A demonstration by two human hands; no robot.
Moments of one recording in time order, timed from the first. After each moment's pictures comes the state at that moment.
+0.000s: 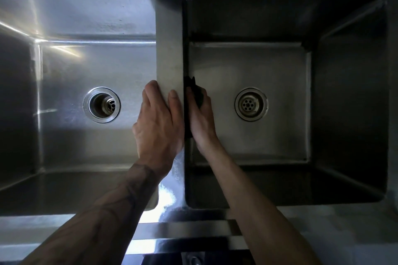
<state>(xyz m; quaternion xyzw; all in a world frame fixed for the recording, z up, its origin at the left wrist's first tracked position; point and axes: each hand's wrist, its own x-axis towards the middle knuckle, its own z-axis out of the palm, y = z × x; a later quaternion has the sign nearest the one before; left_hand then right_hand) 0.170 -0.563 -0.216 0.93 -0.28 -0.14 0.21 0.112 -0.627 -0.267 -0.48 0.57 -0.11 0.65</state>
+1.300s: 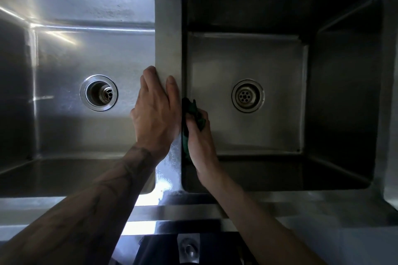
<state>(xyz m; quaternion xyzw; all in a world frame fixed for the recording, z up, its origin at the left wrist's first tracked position) 0.175 -0.560 -0.224 0.92 -0.31 -0.14 0.17 0.065 -0.574 -0.233 -0.43 0.57 -0.06 0.70</state>
